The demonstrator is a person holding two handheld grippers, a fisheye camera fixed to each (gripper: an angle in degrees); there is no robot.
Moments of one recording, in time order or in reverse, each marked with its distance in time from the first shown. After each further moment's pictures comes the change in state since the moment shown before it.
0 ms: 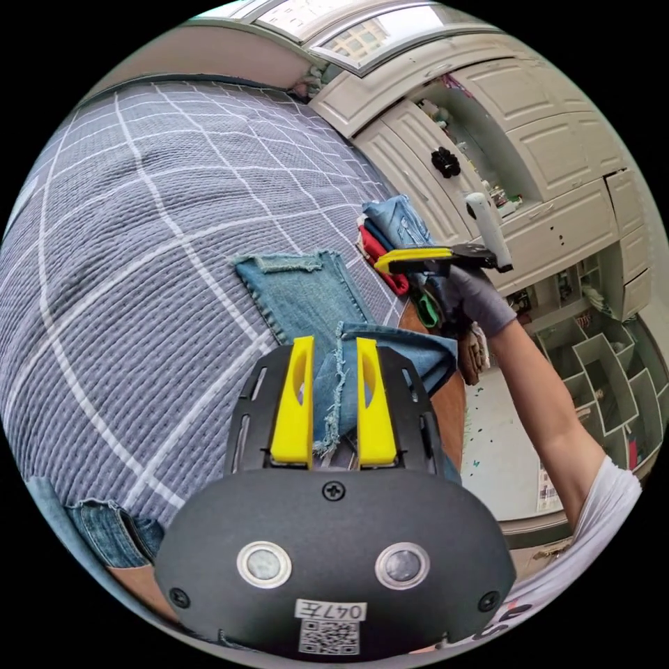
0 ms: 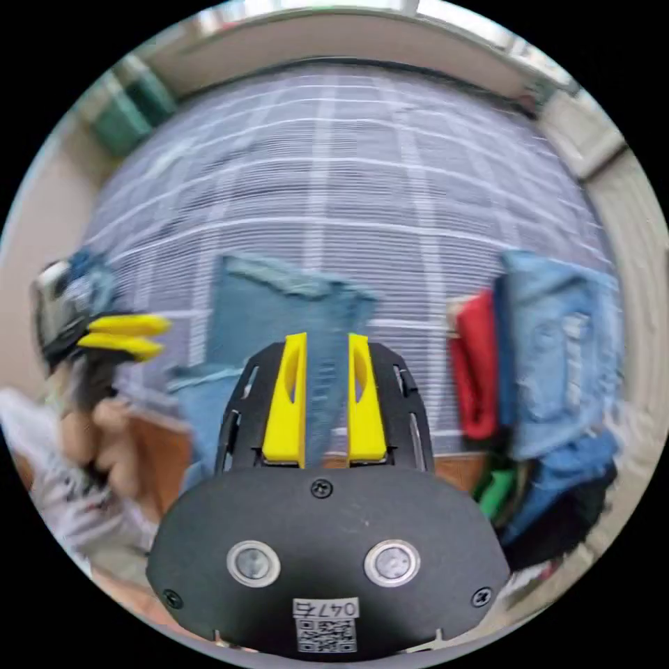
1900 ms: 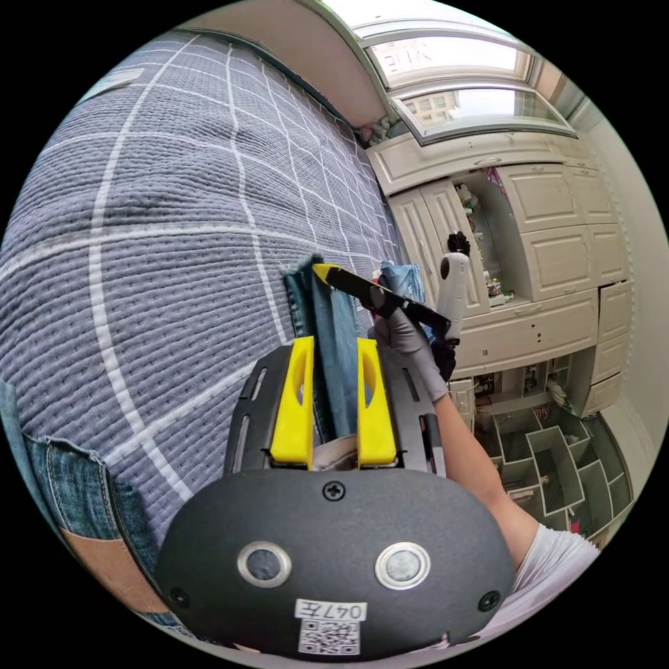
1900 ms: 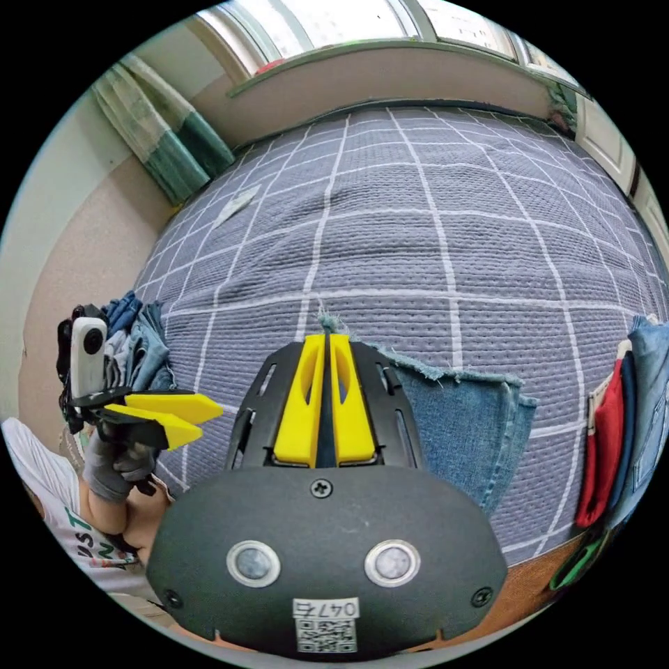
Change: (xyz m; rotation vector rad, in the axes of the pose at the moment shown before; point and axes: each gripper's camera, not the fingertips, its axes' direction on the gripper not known) left arm -0.101 0.107 0.055 0.177 0.141 -0.312; right arm -0.002 -0.119 -0.019 0.263 -0.247 -0.009
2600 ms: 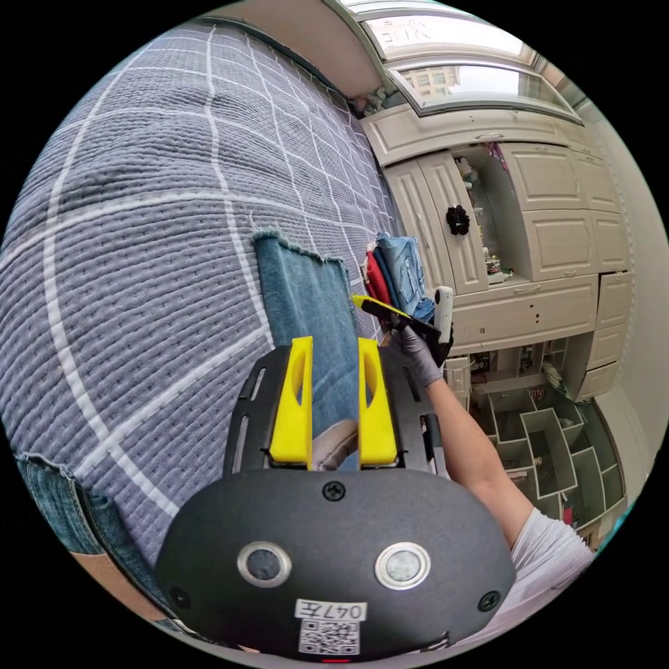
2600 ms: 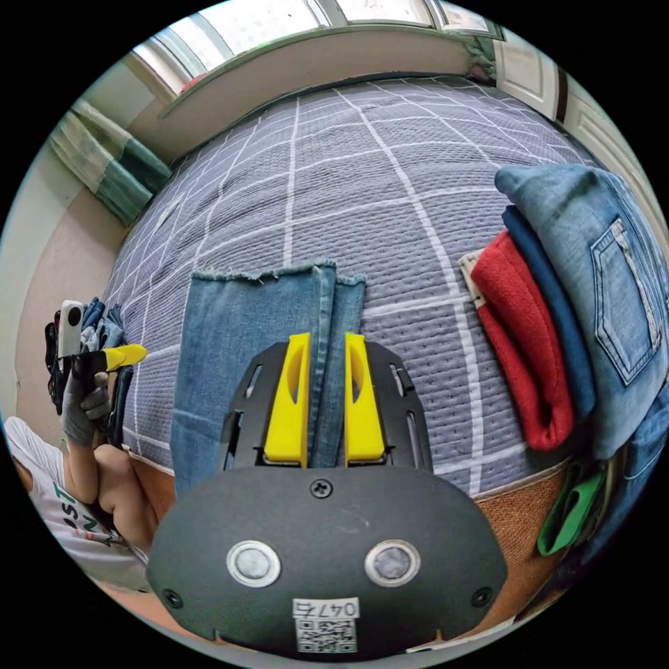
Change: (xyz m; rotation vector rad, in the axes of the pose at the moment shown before) left arm 0.029 0.015 0.071 -0.110 0.028 0.013; right arm 0.158 0.141 -0.018 -0.042 0.100 0.171
